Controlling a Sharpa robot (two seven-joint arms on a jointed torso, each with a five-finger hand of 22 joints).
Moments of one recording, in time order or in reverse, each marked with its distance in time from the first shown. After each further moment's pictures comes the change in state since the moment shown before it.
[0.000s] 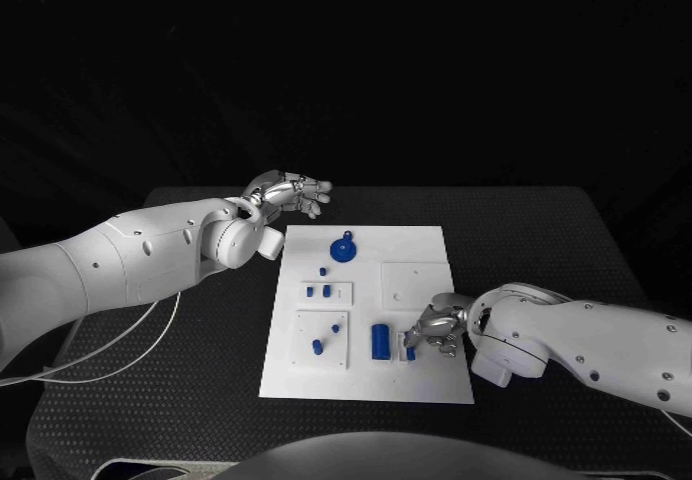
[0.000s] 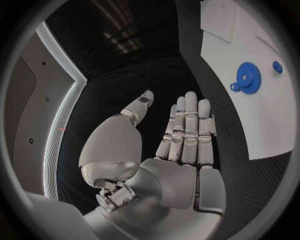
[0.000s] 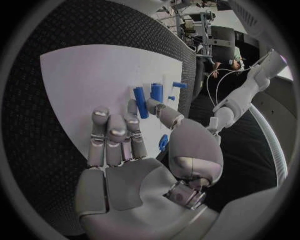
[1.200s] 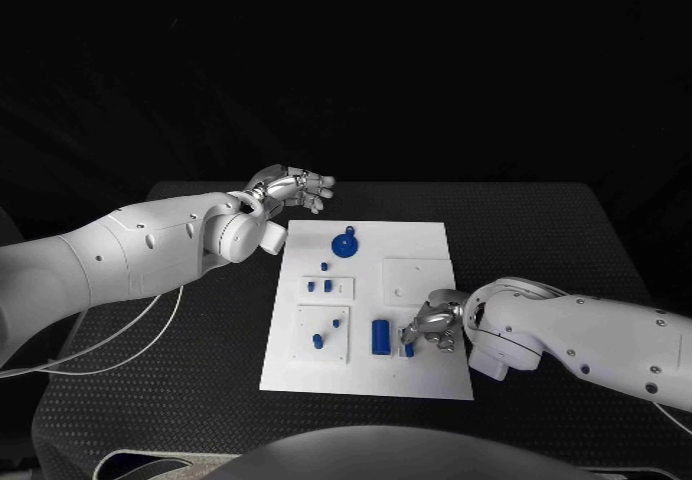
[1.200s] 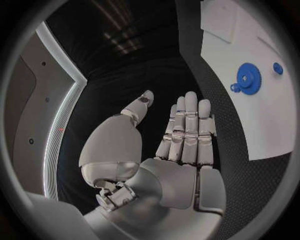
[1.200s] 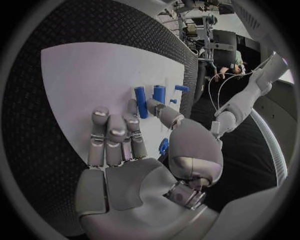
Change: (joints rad) left arm 0.000 -0.002 0.000 0.002 -0.002 0.001 0.000; left_hand 0.000 0.000 0.000 0.000 0.000 0.000 0.000 0.000 0.000 0.000 0.000 0.000 0.000 0.000 0.000 -0.004 0.004 -0.012 0.000 0.000 -0.004 0.003; right arm -0.002 0.032 -0.001 -0.029 -0.018 0.036 -0.009; right_hand 0.000 0.000 -0.017 0.006 -0.004 0.002 -0.002 0.000 -0.003 0.000 0.000 0.000 0.000 0.001 0.002 0.000 -0.001 -0.007 0.000 0.000 0.000 -0.002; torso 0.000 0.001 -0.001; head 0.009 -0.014
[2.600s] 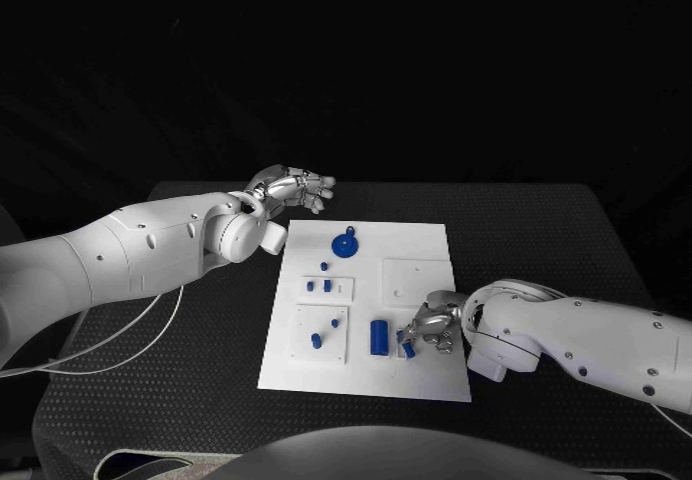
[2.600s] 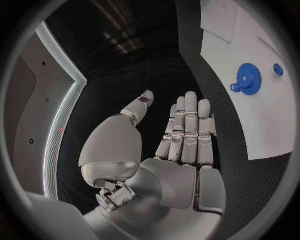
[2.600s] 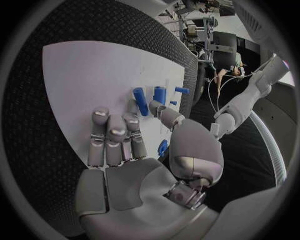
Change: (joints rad) left arm 0.000 0.000 0.000 -0.002 0.000 0.000 -0.001; left_hand 0.000 0.000 0.000 0.000 0.000 0.000 0.000 0.000 0.000 0.000 0.000 0.000 0.000 0.000 0.000 0.000 0.002 0.008 0.000 0.000 0.000 0.002; right arm -0.005 0.007 0.000 -0.004 -0.012 0.003 0.010; right_hand -0.036 -0.017 -0.015 0.071 -0.132 0.005 0.001 0.006 -0.007 -0.003 0.003 -0.004 0.000 -0.007 0.003 0.000 -0.006 0.002 -0.002 0.002 0.000 -0.005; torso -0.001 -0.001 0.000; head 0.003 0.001
